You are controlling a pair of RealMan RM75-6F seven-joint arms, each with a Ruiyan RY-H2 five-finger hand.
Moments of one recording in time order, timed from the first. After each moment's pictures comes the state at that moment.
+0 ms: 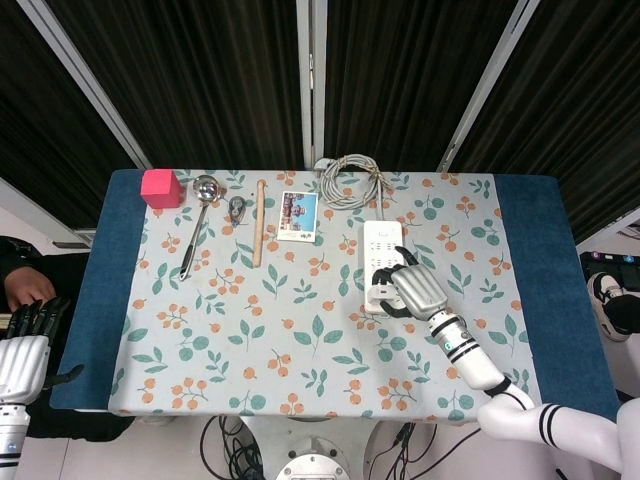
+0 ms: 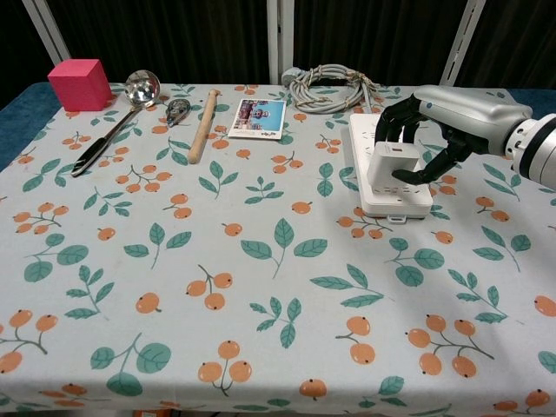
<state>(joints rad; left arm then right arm) -0.07 -1.19 -0.03 -1.51 1.45 1.44 0.05 0.65 -1.54 0.14 -1.38 -1.35 0.99 -0.03</state>
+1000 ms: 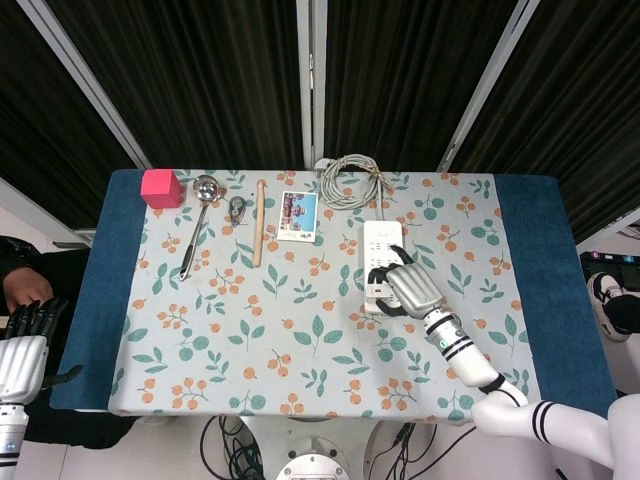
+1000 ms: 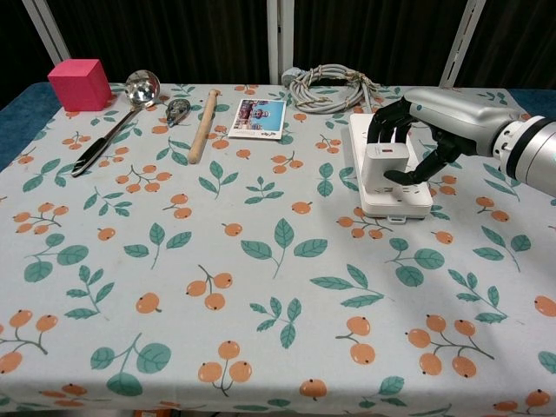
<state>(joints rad) -0.06 -1.19 -0.03 -1.49 1.44 1.44 0.03 0.67 -1.57 0.14 -1.34 -1.35 0.98 -0.02</state>
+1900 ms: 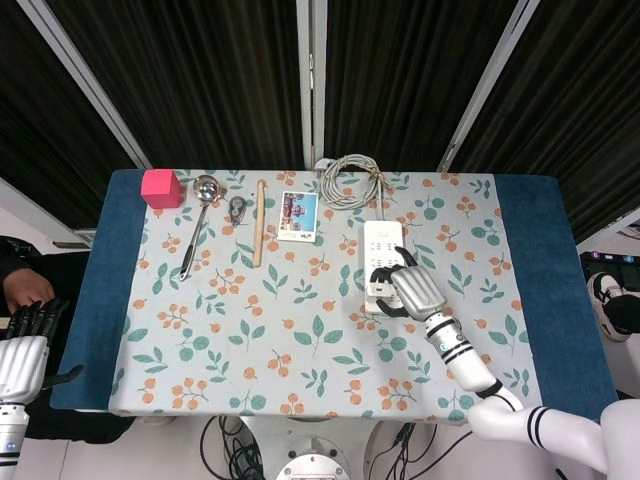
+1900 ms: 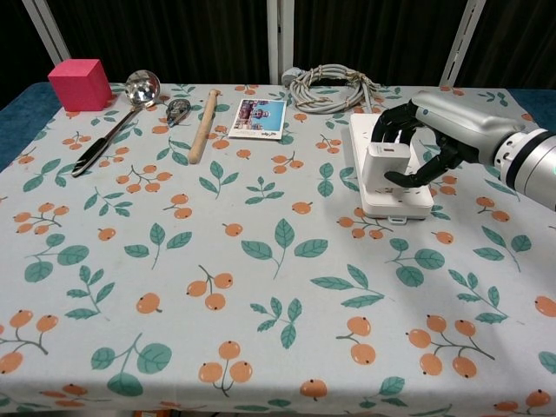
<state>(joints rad) -0.07 -1.20 -0.03 -1.47 1.44 1.43 0.01 0.64 -1.62 0.14 -1.31 -1.32 1.00 -0.01</state>
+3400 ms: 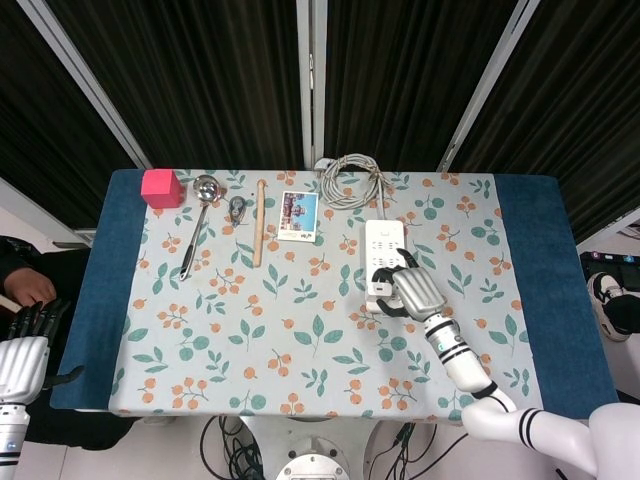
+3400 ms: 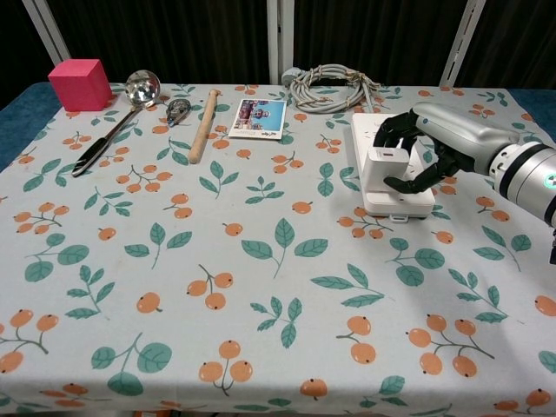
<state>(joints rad) -0.07 -1.22 -0.02 -1.43 1.45 1.43 -0.02 0.62 -1.68 0.16 -1.24 -1.32 1.01 0.01</state>
